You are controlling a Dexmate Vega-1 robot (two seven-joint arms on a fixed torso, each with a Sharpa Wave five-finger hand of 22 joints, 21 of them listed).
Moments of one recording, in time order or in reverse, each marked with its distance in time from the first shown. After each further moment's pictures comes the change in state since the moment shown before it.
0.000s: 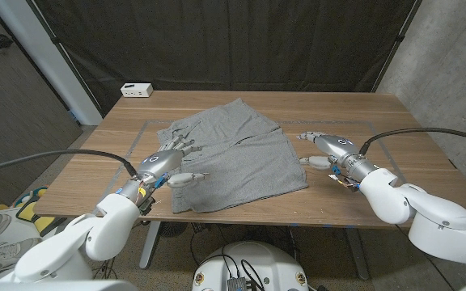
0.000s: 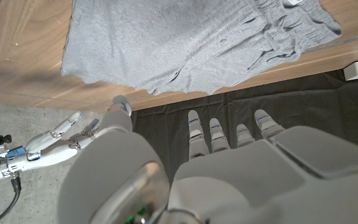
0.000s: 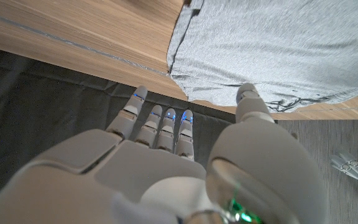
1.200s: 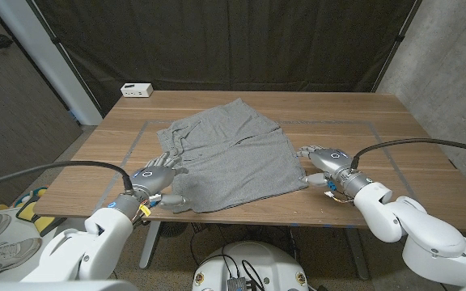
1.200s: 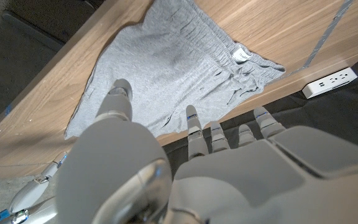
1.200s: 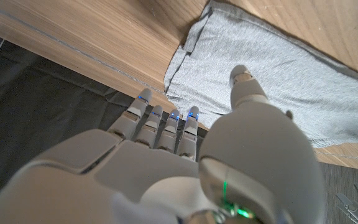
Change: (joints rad) left arm 0.105 -0.128 0.012 -0.105 0.470 0.134 -0.390; left_hand 0.158 -0.034 -0.018 0.010 0.055 0.064 -0.018 0.004 0.009 -0.016 0.016 -0.017 0.005 -0.014 0.028 -0.004 0.000 0.035 0.003 0.000 0.000; right arm 0.023 0.013 -0.149 -0.048 -0.263 -0.144 0.150; right_hand 0.208 -0.050 -0.011 0.004 0.045 0.082 -0.065 -0.006 0.000 0.010 -0.062 -0.008 0.000 -0.002 0.004 -0.012 0.003 -0.010 -0.067 -0.014 0.005
